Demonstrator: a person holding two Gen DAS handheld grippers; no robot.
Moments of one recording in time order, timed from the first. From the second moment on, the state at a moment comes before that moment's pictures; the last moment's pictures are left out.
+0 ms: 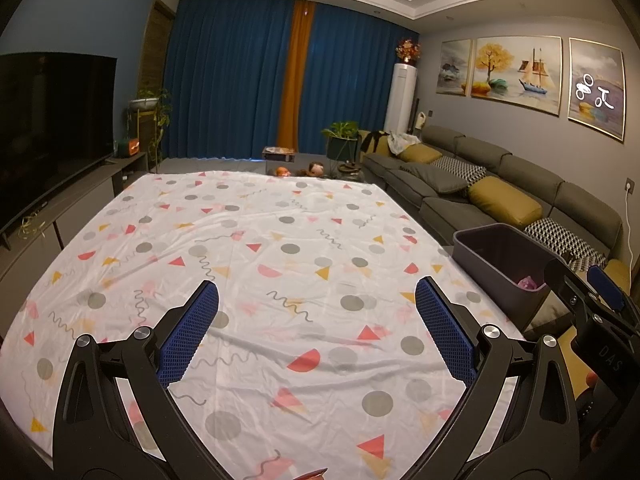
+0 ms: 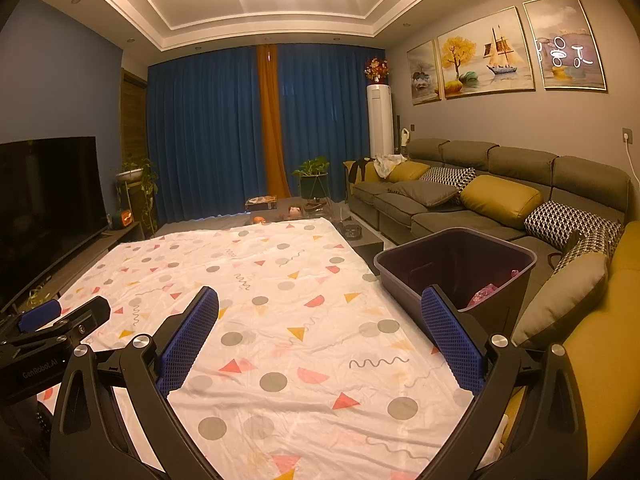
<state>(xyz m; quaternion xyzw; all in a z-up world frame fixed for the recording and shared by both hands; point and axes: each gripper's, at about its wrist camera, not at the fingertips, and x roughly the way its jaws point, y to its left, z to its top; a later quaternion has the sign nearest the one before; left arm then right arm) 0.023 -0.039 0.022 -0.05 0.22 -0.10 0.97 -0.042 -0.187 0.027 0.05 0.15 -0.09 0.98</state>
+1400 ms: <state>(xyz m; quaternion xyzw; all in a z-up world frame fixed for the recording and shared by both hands) 0.025 -0.043 0.022 -0.04 0.22 -0.10 0.97 -0.042 -0.192 0.025 0.05 0.15 -0.09 0.98</state>
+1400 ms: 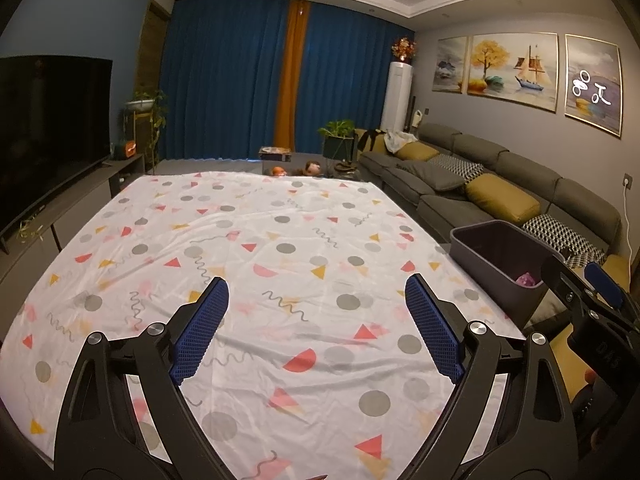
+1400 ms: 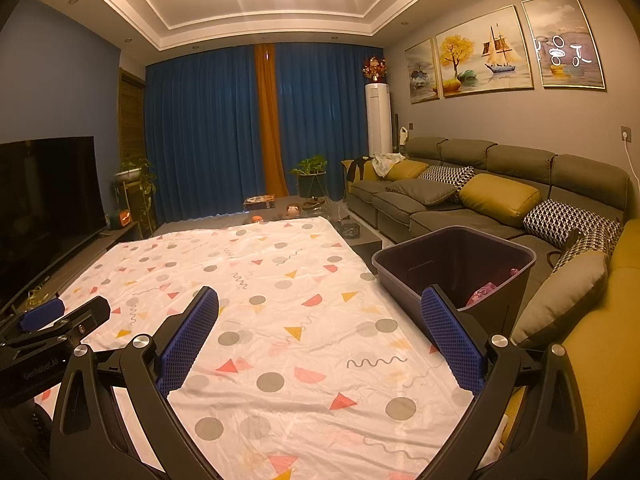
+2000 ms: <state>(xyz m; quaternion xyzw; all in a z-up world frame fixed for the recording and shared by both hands) 0.025 -0.044 0.027 -0.03 0.22 -0.09 0.97 -0.039 -0.194 0.030 0.05 0.15 -0.09 0.98</state>
